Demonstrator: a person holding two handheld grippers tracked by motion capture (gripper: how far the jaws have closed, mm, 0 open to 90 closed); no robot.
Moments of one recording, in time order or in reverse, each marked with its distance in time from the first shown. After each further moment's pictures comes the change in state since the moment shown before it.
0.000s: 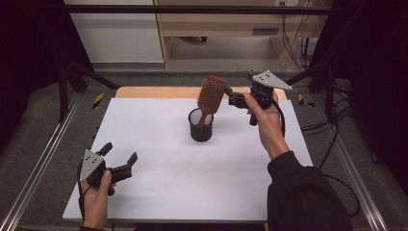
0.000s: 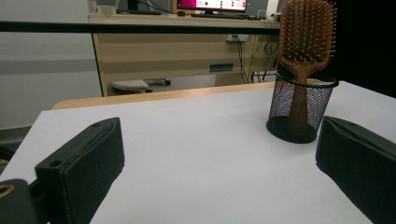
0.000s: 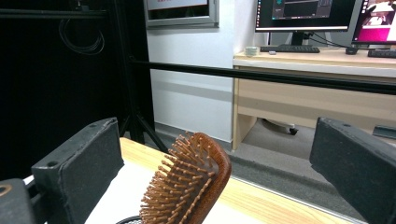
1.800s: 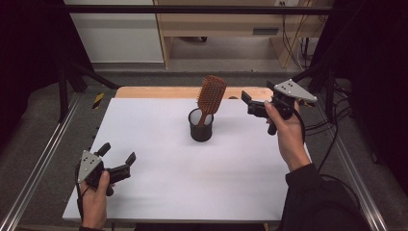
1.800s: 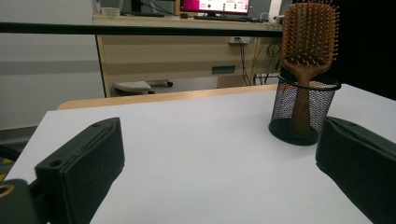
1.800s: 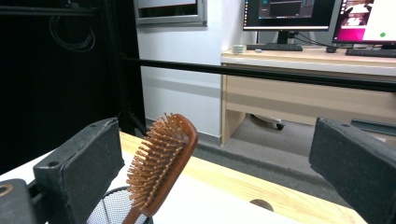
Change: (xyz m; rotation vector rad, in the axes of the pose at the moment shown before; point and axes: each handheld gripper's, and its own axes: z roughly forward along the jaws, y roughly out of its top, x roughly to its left) left arm 0.003 0.001 -0.005 -0.011 0.013 -0.011; right arm -0.021 -0.003 -0.053 0.008 -0.038 -0.005
